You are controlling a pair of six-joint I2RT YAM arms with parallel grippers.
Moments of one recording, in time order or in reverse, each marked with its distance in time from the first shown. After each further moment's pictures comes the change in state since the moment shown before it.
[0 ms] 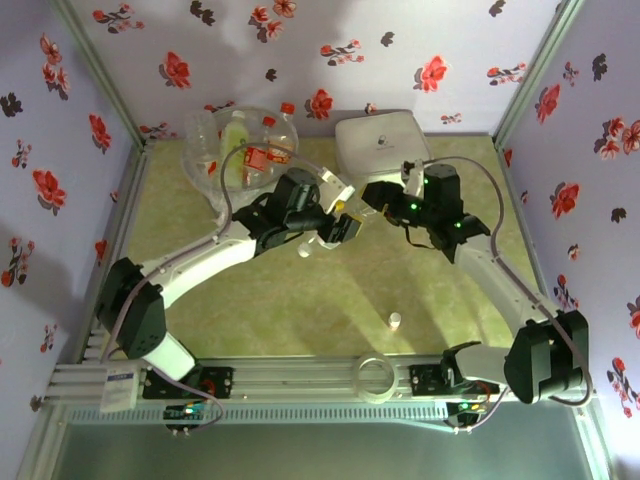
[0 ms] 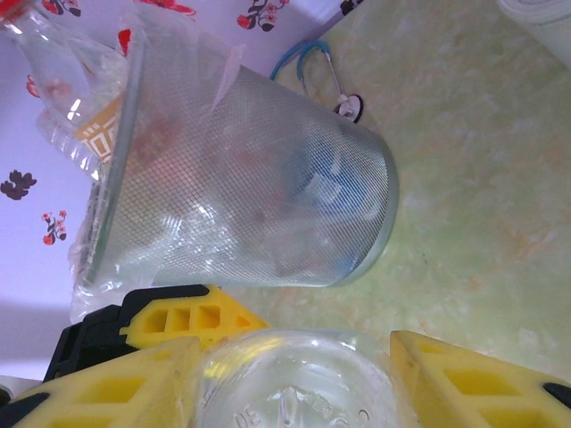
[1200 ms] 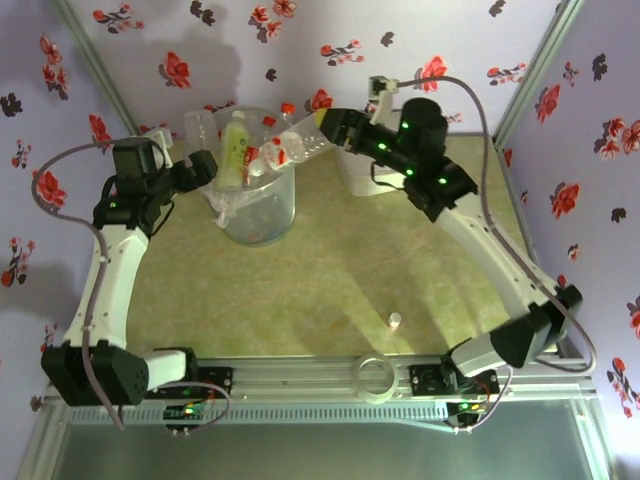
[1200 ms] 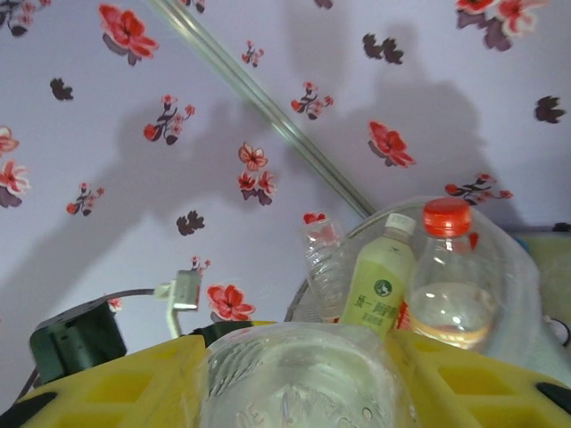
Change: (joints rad) left arm 0.786 -0.328 0.021 -0.387 -0.066 -0.346; right arm 0.262 0.241 0.656 0.031 0.195 -0.142
